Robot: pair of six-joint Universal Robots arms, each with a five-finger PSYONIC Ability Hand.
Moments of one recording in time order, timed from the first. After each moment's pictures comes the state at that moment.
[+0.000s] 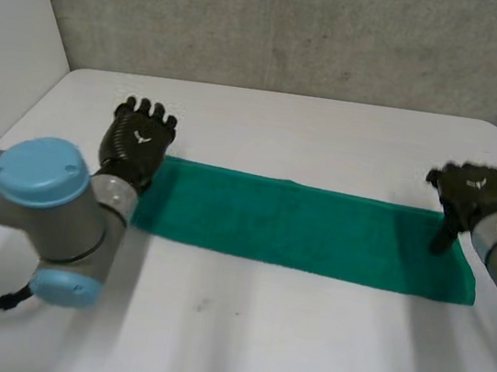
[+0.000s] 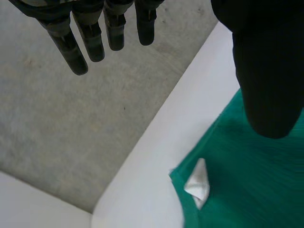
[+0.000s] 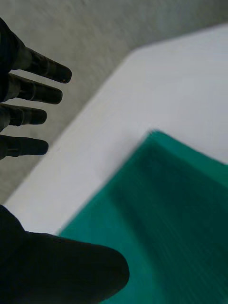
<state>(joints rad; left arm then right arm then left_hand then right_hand) 4.25 -2.10 -1.59 3.70 -1.71 3.78 1.73 -1.20 1.54 -0.02 1.50 2.70 0.19 0.20 0.21 0.20 0.05 0.21 0.22 0.21 0.23 0.07</state>
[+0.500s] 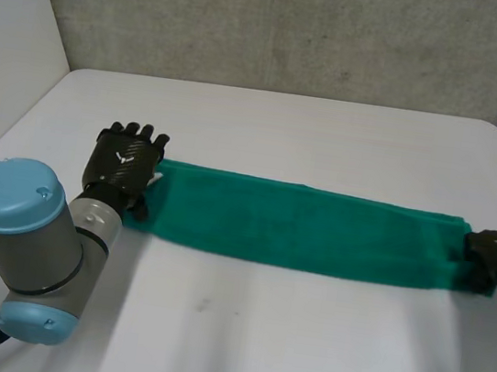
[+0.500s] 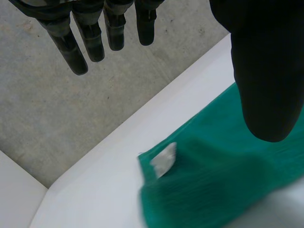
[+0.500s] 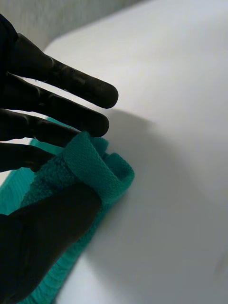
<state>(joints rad) 4.26 -2.00 -1.76 3.69 -1.70 3.53 1.52 -1.03 1.64 -0.13 1.45 2.64 0.19 0.20 0.21 0.20 0.05 0.93 1.18 1.18 1.19 0.95</state>
